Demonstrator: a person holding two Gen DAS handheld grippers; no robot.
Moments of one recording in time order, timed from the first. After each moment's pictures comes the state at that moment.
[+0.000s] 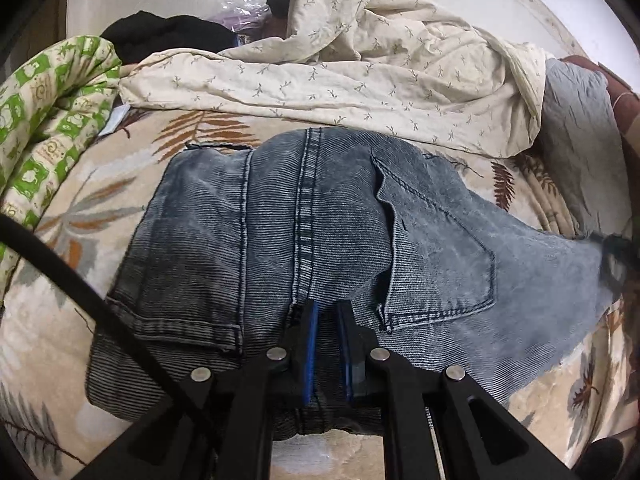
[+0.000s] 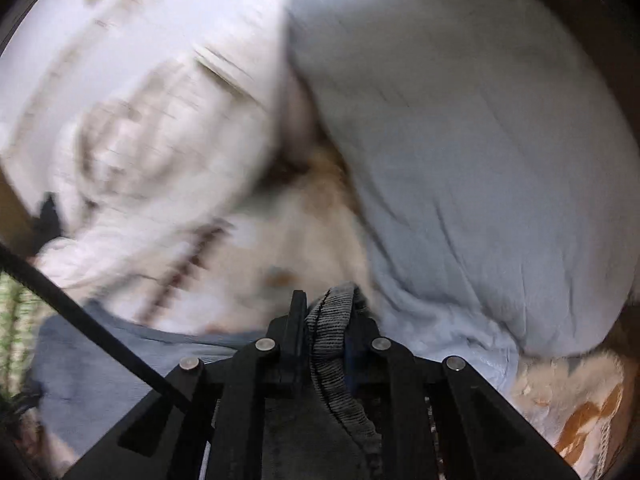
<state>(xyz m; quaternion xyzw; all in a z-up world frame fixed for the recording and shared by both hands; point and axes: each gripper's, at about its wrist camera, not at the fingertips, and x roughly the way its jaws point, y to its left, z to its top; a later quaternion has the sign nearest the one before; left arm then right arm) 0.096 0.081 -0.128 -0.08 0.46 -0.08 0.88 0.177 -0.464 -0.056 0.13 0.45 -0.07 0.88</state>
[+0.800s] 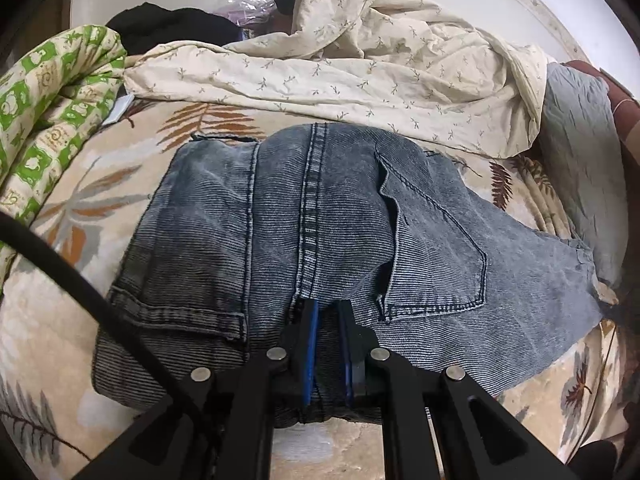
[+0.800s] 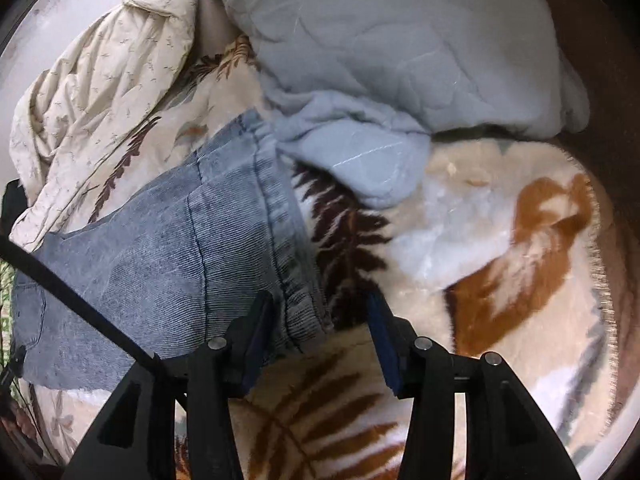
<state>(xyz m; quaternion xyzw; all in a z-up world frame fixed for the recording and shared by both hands) 0.092 0.087 -0.126 -0.10 0.47 -0.08 0.87 0.074 -0.476 -0.076 0.17 0.54 -0.13 0.81</state>
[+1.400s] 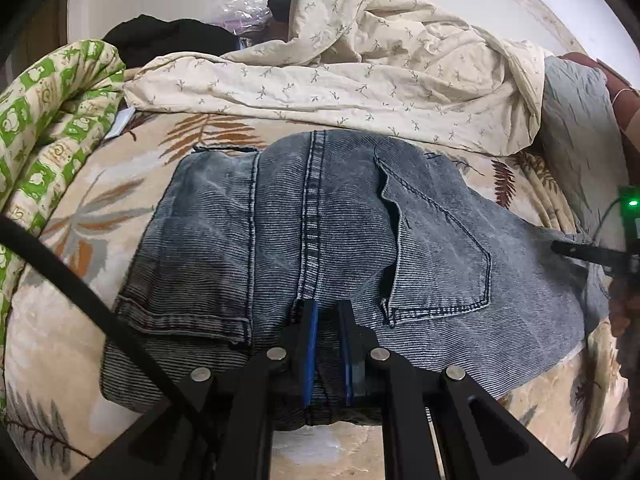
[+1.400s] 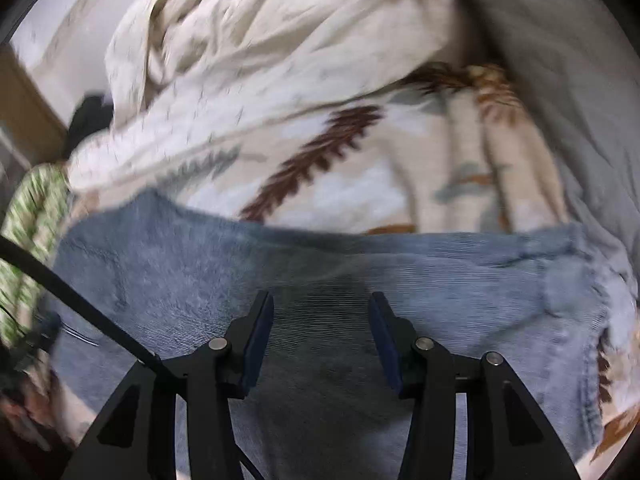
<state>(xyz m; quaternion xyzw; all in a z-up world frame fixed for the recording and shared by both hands) 0.092 0.083 -0.123 -0.07 0.46 -0.08 0.88 0.186 -0.288 -0.076 0.06 0.54 0.06 0.83</state>
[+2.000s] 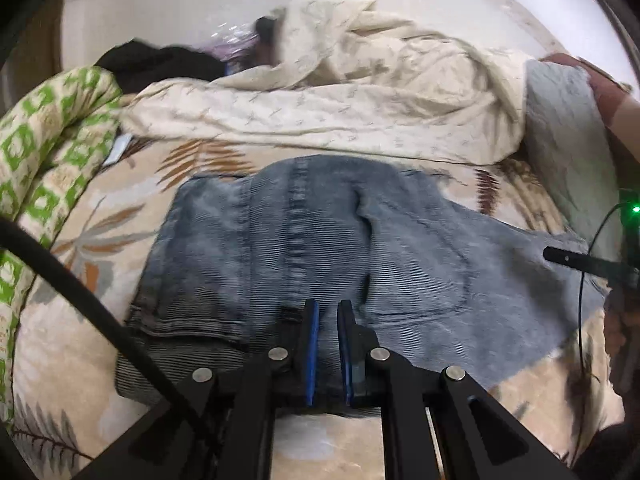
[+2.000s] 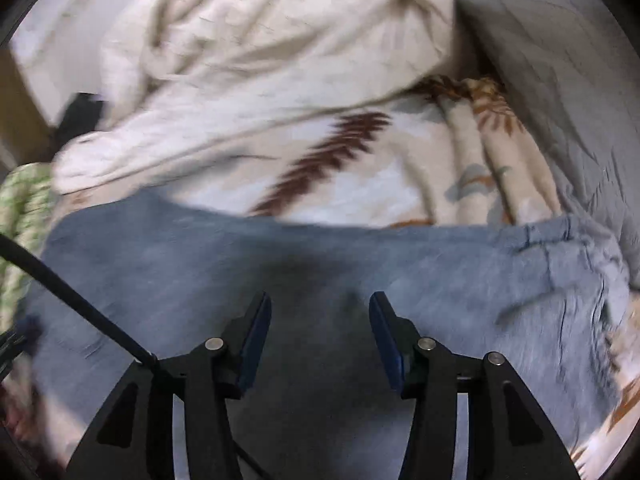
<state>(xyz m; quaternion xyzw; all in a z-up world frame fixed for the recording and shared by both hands) 0.077 0.074 -0.103 -0.05 0.43 -0.10 0.90 0.160 -0.255 -0.061 0.06 0.51 0.04 0.86</state>
